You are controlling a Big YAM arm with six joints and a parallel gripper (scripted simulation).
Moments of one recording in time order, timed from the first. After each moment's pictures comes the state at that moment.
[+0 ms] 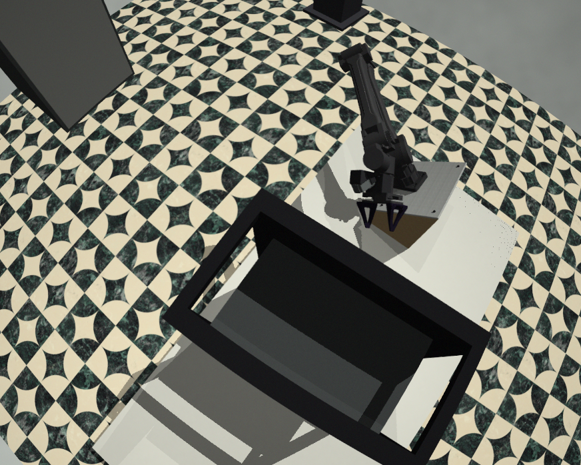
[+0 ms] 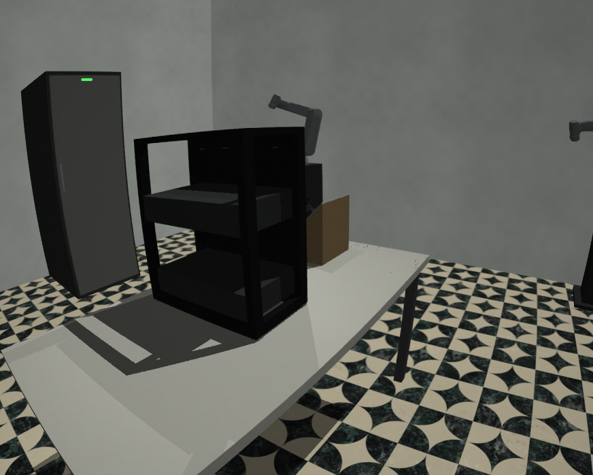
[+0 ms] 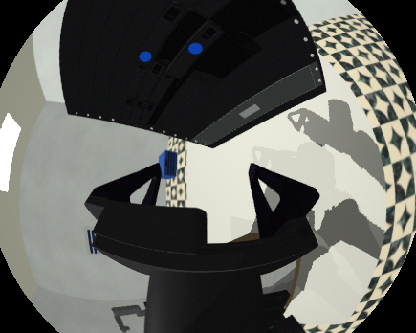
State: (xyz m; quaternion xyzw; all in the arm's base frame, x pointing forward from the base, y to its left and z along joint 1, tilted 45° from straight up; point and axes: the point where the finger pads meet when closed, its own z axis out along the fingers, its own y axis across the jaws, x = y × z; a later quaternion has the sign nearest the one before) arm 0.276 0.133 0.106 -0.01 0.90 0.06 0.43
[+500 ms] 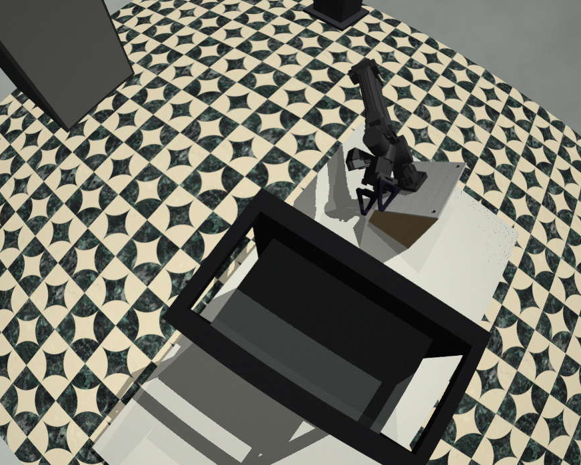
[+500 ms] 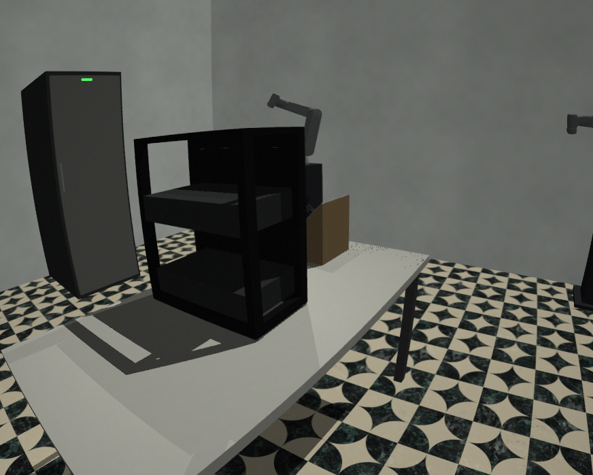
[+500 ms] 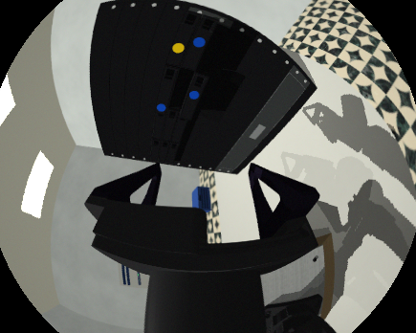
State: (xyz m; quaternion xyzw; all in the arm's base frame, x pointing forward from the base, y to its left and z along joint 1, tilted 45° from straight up) arm 0.263 0.124 0.156 0.09 0.83 0.18 0.53
